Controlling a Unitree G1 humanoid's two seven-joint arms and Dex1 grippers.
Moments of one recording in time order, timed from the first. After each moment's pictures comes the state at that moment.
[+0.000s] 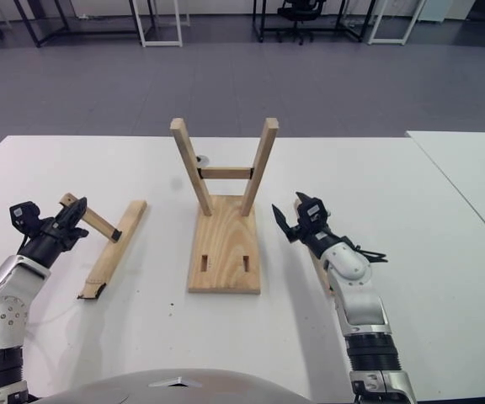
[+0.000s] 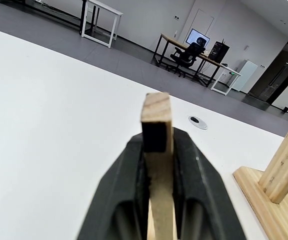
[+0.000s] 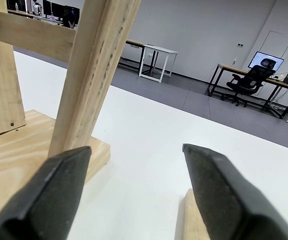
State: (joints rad) left arm 0.06 0.35 0.41 -0.17 -0.74 0.46 -0.31; right arm -0.04 -0.33 -0.03 0.01 0.12 0.04 0.43
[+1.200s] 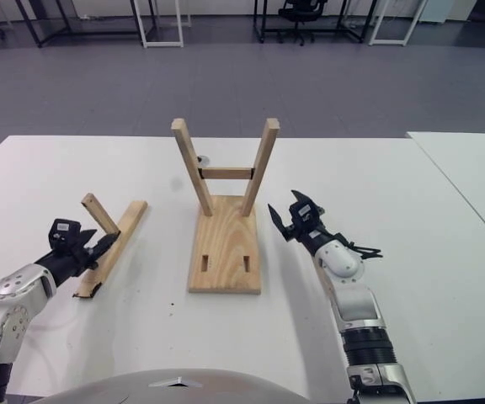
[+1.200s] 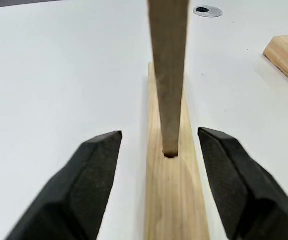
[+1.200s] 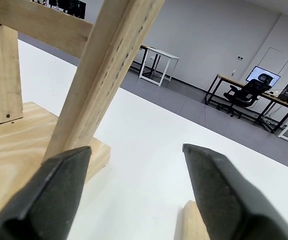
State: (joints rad) left arm 0.16 0.51 0.19 -0.36 -0.44 0.75 -0.31; right arm -0.07 -0.34 0.01 0.06 0.03 -0.02 0.40
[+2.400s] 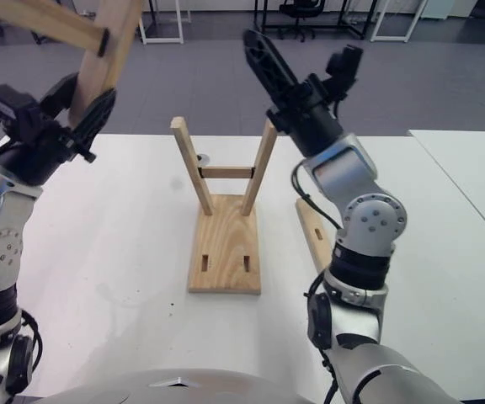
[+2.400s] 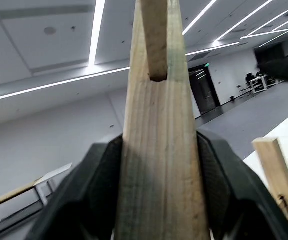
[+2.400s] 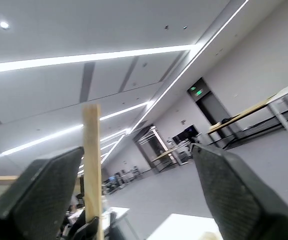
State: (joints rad) left arm -0.43 0.52 0.13 -0.51 -0.46 0.33 -0.46; right arm -0.66 -0.12 -0.25 -0.30 1.35 0.70 0.01
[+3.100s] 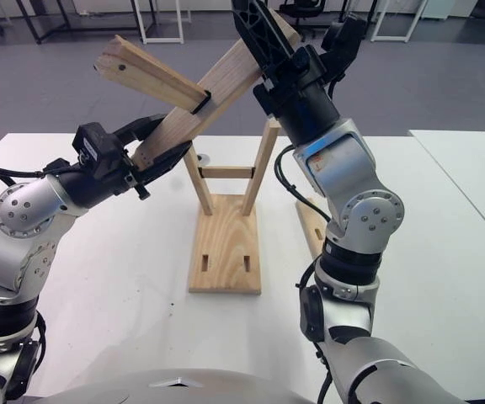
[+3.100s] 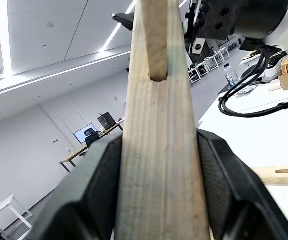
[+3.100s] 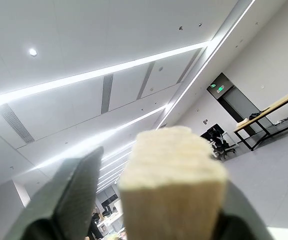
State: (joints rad) left arm -0.36 0.54 -0.04 -0.58 -0.38 0.31 -0.58; right arm -0.66 -0.17 -0.23 -0.38 1.57 0.65 -0.16
